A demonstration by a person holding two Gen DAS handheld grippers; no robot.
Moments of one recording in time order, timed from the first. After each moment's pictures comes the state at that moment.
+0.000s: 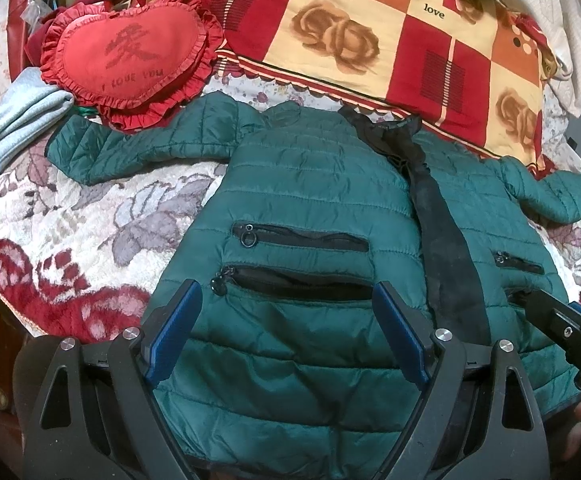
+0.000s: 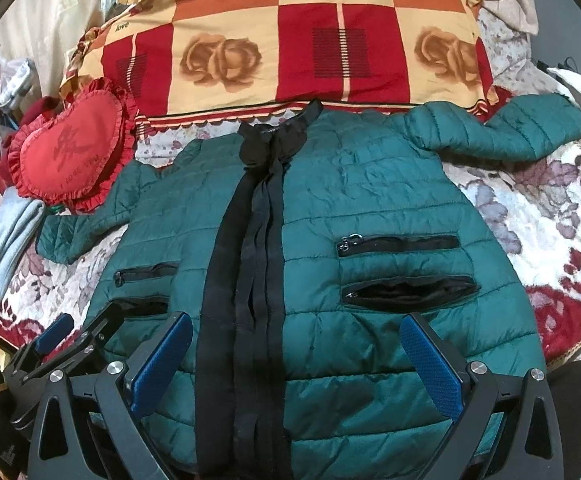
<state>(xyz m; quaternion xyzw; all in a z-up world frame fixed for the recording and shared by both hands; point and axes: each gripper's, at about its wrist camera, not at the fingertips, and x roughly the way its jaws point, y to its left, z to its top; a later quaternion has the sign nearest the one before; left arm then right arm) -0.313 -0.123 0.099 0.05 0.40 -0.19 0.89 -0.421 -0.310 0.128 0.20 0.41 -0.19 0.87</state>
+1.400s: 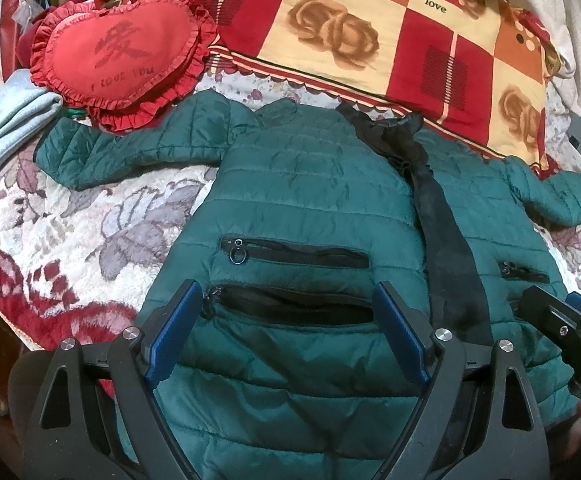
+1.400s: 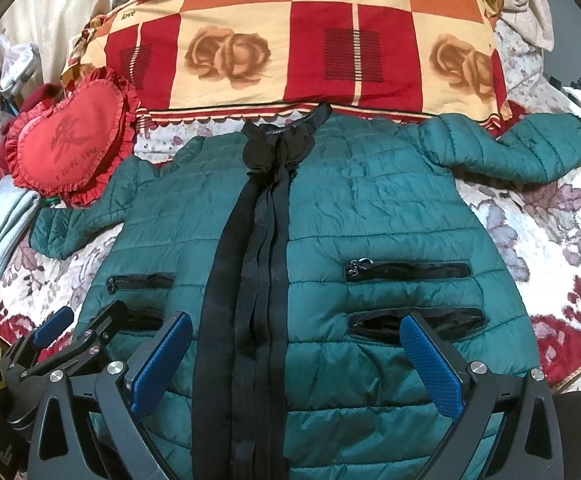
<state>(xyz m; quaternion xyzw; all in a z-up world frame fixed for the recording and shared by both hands) -0.290 -0.138 0.096 0.06 0.41 -0.19 0.89 -0.394 -0.316 0.129 0.18 0.41 -0.18 0.88</state>
